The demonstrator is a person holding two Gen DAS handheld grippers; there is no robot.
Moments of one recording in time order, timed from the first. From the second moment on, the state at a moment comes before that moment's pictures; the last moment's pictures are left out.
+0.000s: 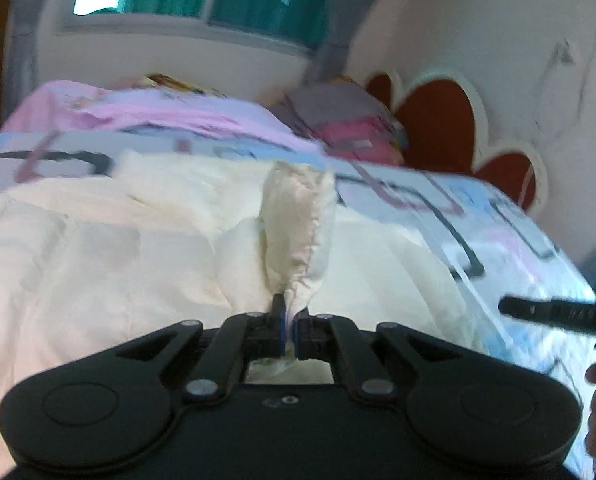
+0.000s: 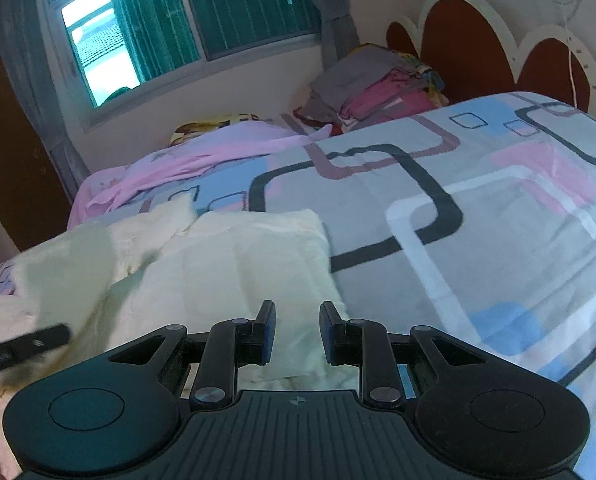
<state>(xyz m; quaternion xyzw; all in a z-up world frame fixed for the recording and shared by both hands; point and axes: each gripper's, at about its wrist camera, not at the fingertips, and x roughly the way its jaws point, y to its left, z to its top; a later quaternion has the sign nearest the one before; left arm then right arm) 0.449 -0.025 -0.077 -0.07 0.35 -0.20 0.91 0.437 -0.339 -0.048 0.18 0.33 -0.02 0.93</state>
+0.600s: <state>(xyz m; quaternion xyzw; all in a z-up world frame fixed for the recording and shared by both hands) 0.406 0.085 -0.057 -0.10 0.29 -0.11 0.95 0.463 -0.322 -0.053 0.24 0.34 0.07 0.91</state>
